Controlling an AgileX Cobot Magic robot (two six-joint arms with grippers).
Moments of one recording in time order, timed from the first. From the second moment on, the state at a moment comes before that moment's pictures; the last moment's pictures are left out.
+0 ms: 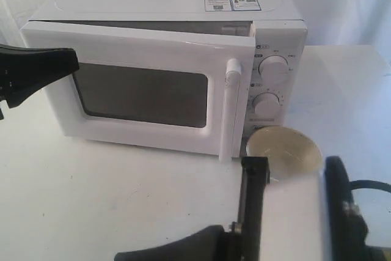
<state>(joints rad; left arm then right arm) -0.01 1.04 -0.53 -1.79 1.07 1.82 1.19 0.92 -0.47 -0.38 -0.21 0.26</state>
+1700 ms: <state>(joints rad) -0.01 1.04 -0.53 -1.74 1.08 1.83 0.88 1.84 -0.78 0.75 -1.21 -0.36</state>
